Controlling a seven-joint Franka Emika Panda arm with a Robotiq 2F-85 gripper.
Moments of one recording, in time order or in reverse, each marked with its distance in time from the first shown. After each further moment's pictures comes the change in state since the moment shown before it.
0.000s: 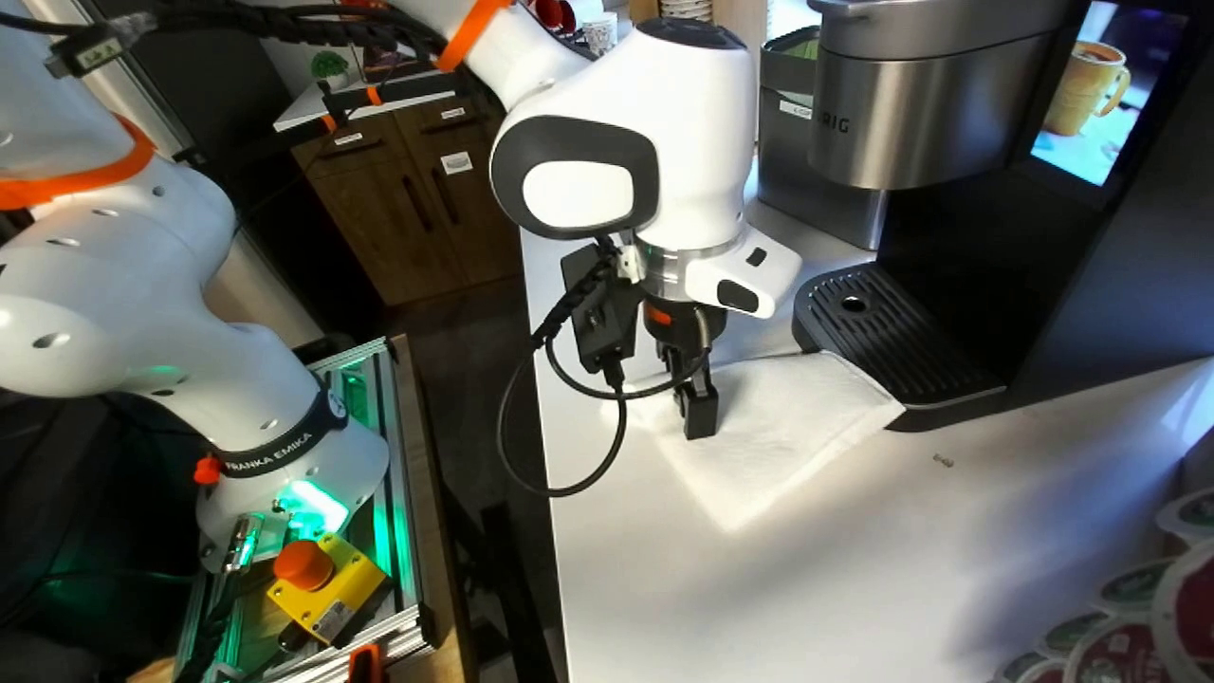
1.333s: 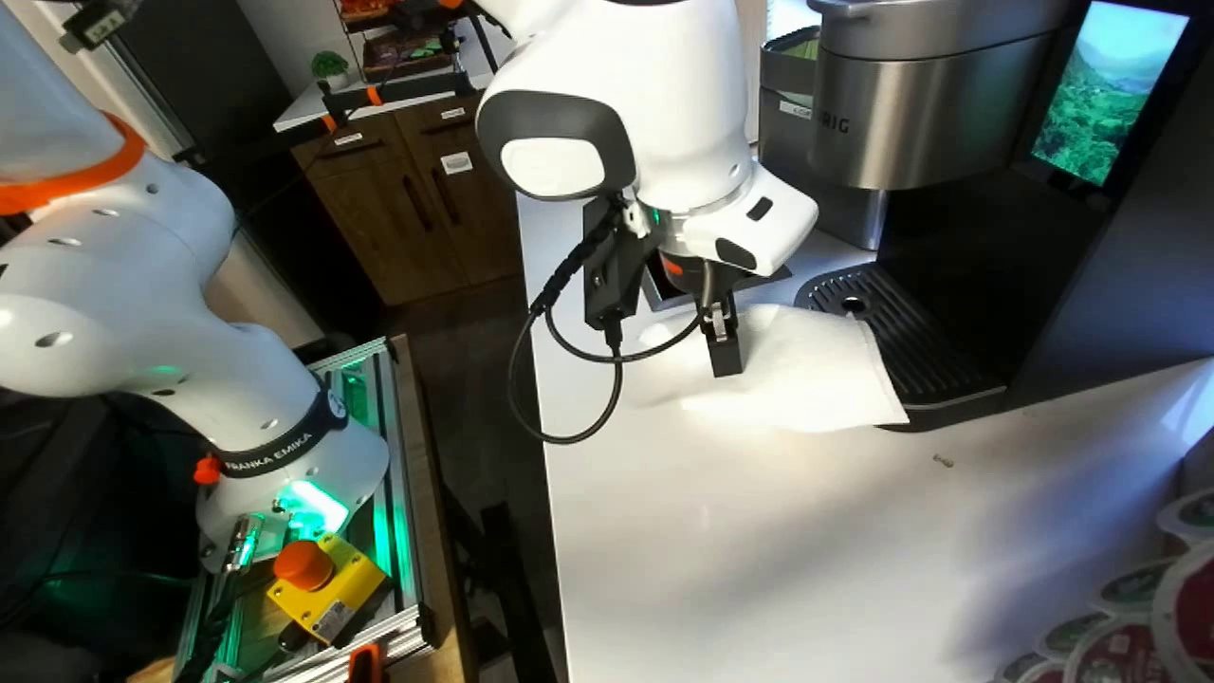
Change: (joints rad) arm 0.013 -0.060 0.043 0.000 0.372 0.124 -0.073
